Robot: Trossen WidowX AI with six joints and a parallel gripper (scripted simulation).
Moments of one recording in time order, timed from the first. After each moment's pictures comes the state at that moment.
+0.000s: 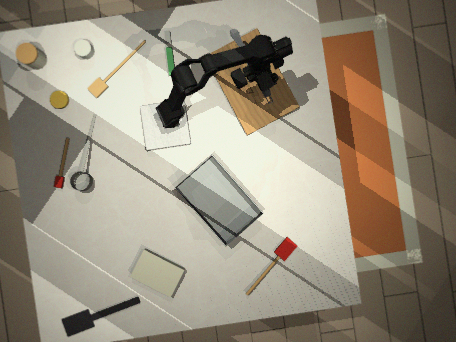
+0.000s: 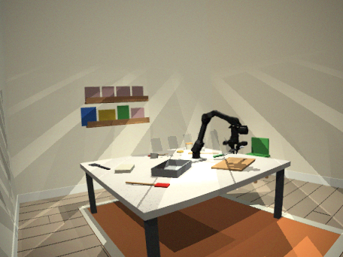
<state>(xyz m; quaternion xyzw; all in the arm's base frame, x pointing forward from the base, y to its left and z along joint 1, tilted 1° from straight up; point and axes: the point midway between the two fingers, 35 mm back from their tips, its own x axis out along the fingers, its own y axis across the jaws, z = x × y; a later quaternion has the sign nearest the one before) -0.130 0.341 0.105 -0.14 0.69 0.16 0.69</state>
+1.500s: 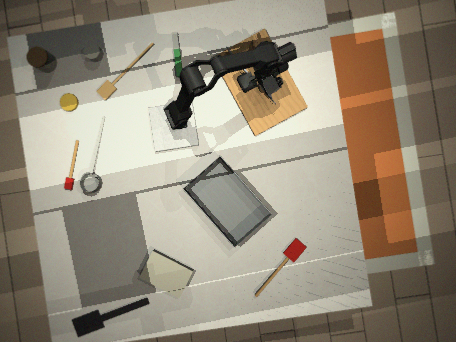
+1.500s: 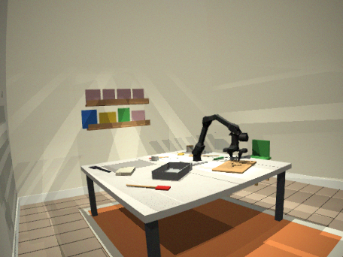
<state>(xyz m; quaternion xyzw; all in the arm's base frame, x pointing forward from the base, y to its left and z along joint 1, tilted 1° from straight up) -0.129 0.337 0.068 -0.14 0.69 0.16 0.69</state>
